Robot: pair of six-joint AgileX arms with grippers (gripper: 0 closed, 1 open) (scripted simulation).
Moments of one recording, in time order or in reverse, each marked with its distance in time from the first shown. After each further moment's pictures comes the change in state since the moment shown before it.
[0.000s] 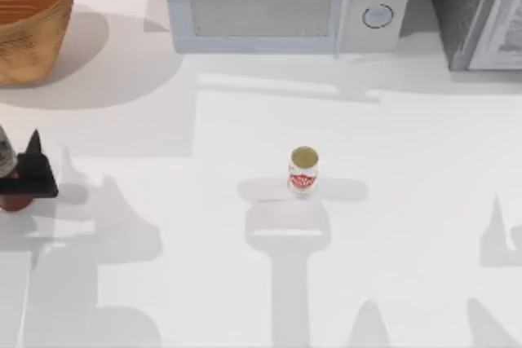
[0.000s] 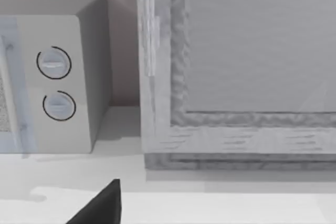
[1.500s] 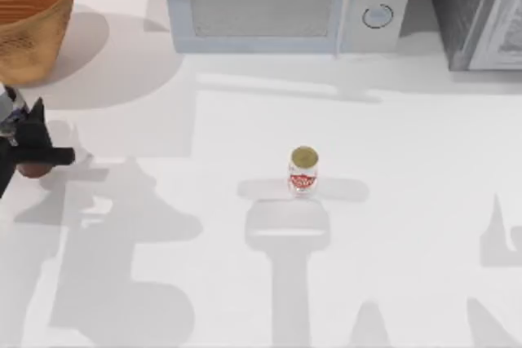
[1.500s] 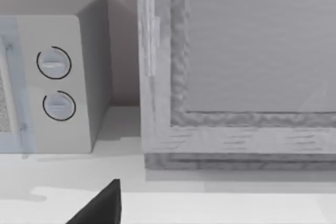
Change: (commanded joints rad) left arm -0.074 -0.059 0.107 -0.109 0.011 -0.024; right arm 0.000 0.000 0.000 0.000 0.000 0.000
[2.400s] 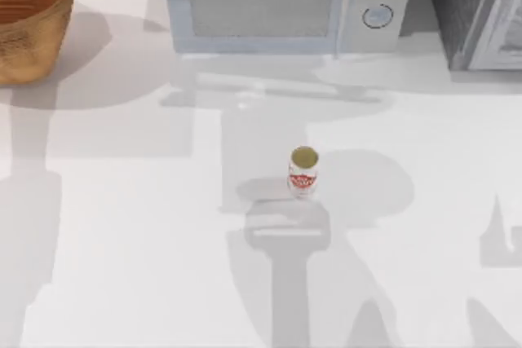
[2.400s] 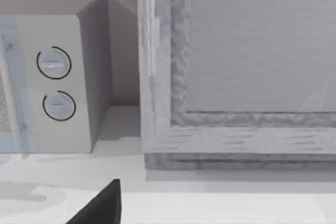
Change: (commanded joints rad) left arm 0.060 -0.140 1.047 -1.220 0.068 0.014; right arm 0.000 0.000 0.000 0.000 0.000 0.000
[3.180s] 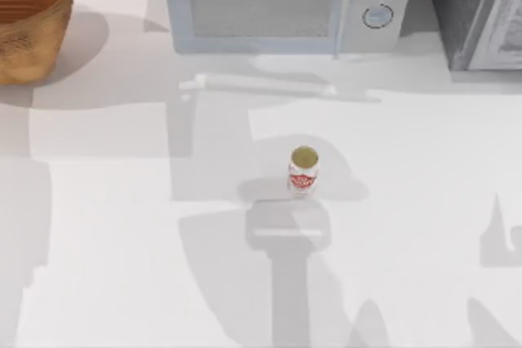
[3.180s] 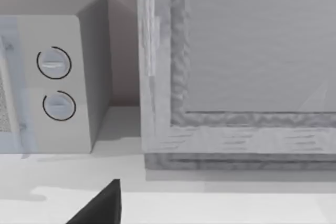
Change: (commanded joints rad) left arm 0.088 0.083 0.099 -0.039 -0.006 0.032; right arm 0.000 0.000 0.000 0.000 0.000 0.000
